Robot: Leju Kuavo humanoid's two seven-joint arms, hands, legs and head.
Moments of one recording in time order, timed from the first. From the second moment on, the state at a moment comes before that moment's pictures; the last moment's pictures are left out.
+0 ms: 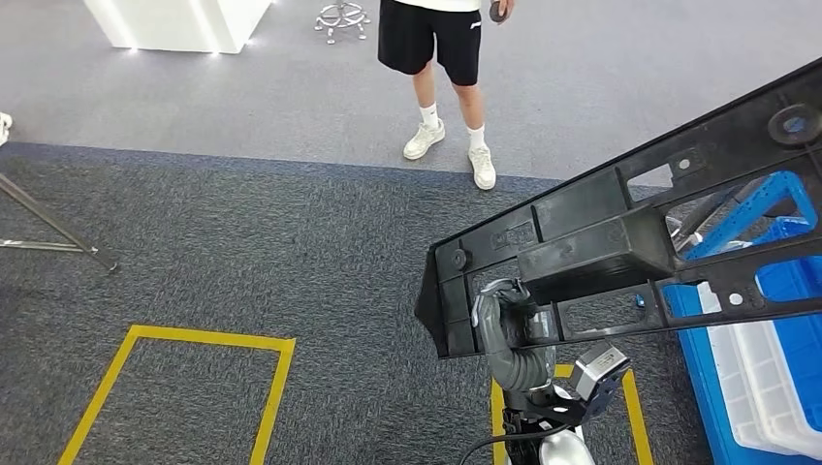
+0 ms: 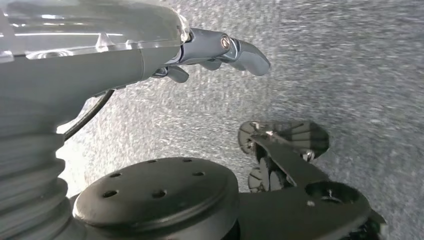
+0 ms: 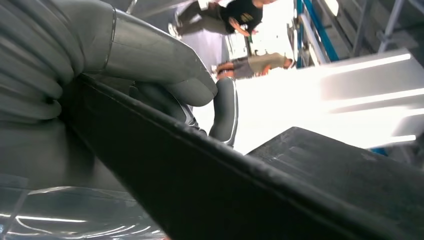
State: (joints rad) left arm -0.12 -0.17 1.20 -0.20 -1.19 0.14 -0.04; right arm 0.08 0.12 0.31 -1.70 0.00 -0.08 -0.51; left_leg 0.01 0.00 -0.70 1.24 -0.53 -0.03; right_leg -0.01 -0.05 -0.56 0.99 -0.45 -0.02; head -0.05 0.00
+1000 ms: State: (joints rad) left arm -0.12 -0.12 1.20 -0.20 -1.20 0.16 -0.05; right arm 0.06 0.12 0.30 -1.67 -0.04 -0.09 -0.55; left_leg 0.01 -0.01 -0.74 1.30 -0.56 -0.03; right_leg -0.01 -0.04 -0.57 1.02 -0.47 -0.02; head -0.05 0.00
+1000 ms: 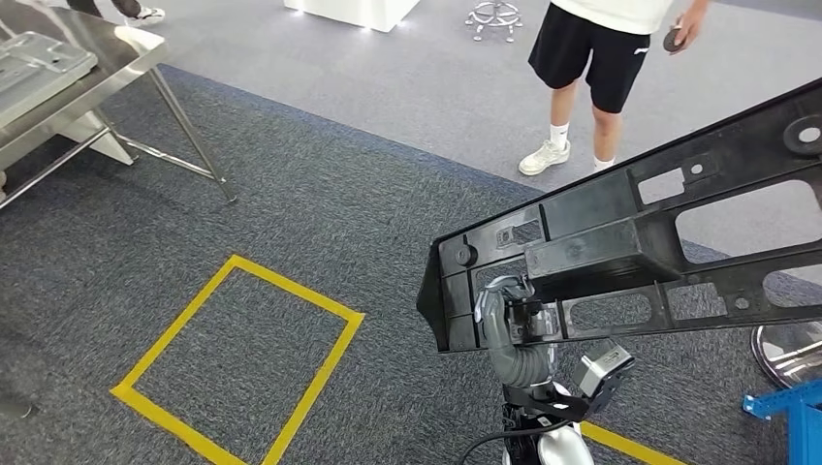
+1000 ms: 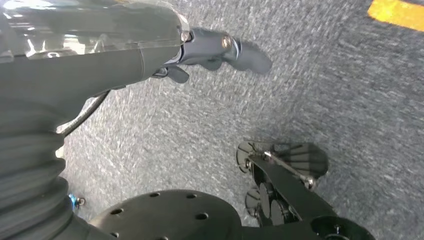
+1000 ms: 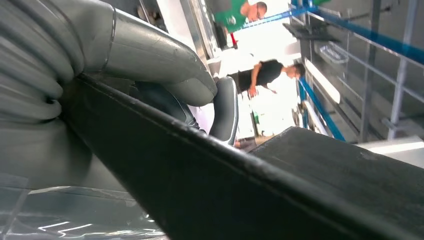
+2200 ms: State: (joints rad) left arm -0.11 -0.11 1.19 -0.20 -1.22 0.16 -0.03; right arm 0.08 0.14 0.30 -1.67 -0.05 -0.09 -0.53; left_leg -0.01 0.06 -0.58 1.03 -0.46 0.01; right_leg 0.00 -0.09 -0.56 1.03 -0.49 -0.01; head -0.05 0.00
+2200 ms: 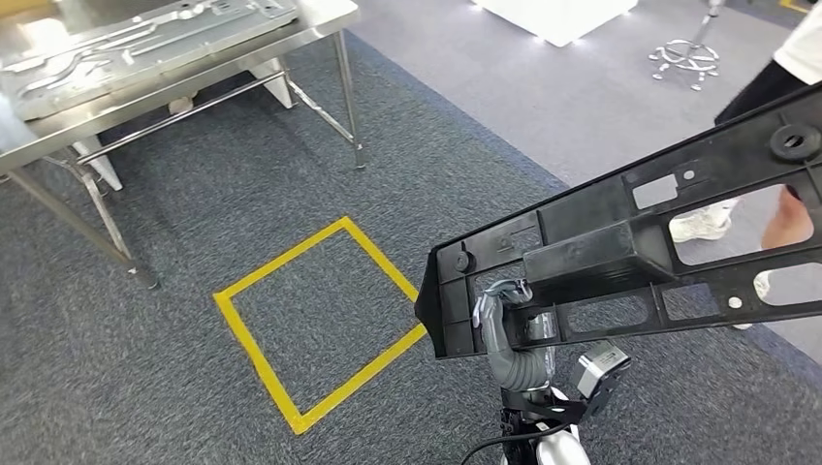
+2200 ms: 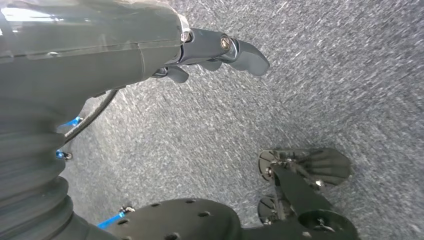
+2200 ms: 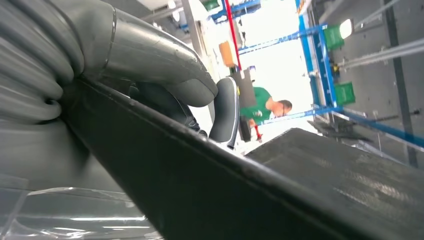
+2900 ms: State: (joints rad) left arm -0.10 -0.11 1.18 -0.20 -1.22 0.16 -0.04; right arm 0.08 0.15 0.30 -1.68 -0.05 -0.08 -0.53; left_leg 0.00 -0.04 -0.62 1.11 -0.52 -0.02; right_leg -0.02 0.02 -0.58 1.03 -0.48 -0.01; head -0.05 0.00
